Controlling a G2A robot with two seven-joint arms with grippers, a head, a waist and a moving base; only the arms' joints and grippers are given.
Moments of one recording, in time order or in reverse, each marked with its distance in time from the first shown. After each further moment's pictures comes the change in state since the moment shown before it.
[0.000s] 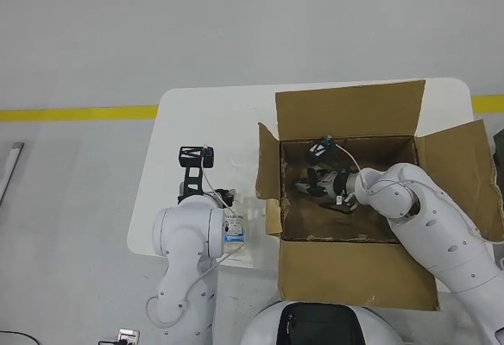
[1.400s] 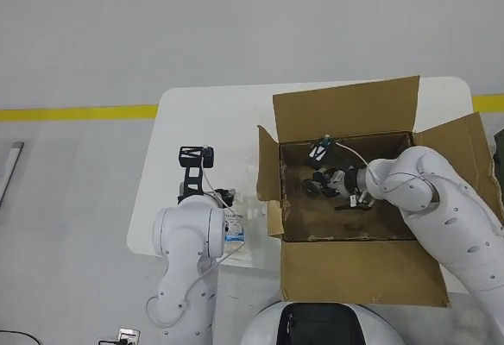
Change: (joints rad) left arm 0.000 0.000 0.000 0.000 0.000 0.000 0.000; right arm 0.016 0.054 0.049 -0.184 -0.082 -0.089 0.270
